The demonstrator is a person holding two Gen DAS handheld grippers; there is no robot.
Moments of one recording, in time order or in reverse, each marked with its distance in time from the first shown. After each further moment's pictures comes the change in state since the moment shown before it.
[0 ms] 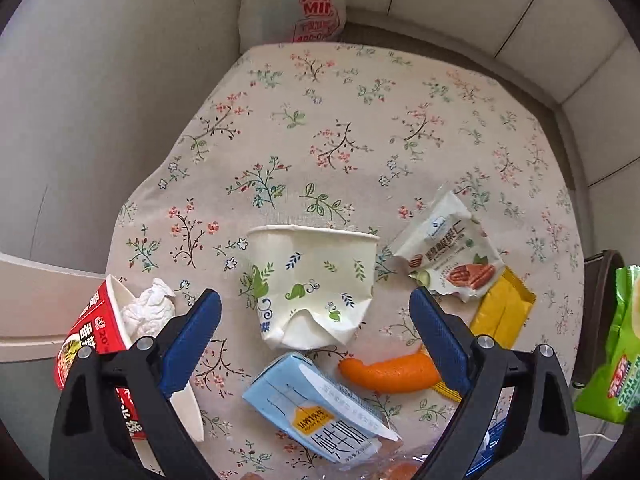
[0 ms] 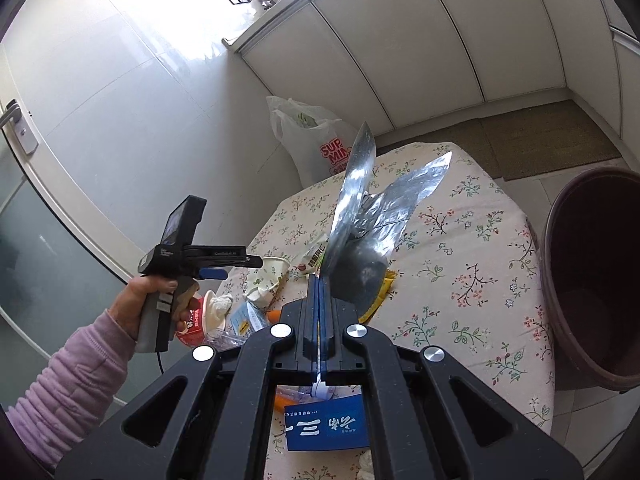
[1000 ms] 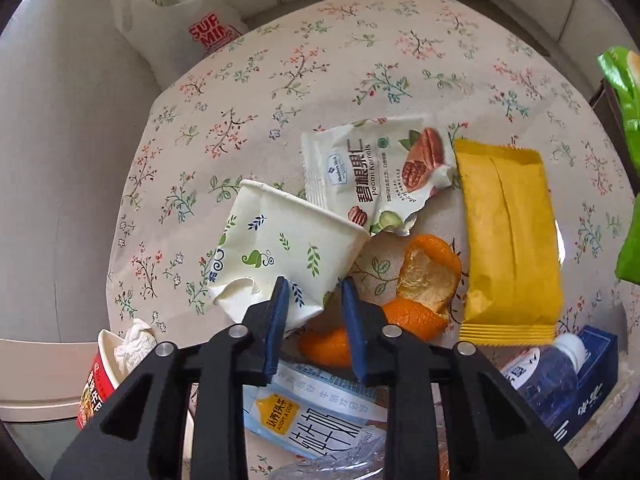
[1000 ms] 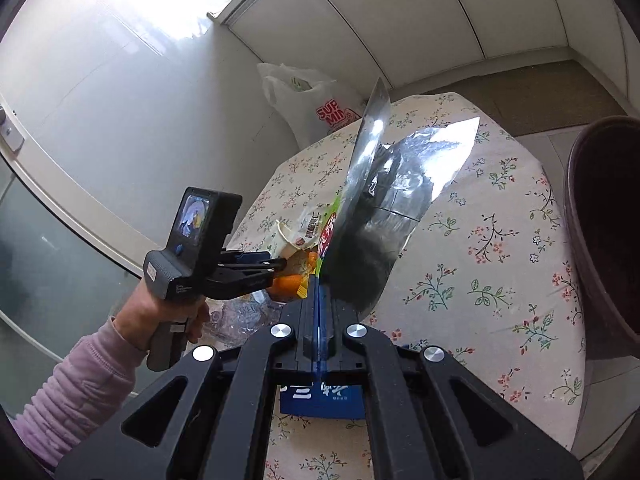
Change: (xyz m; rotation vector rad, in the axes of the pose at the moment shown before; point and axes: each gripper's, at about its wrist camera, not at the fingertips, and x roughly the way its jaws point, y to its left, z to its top) left arm 0.017 -0.079 -0.054 0.439 -0.082 0.142; right arm 0.028 -0.009 -0.020 0.067 0.113 0.016
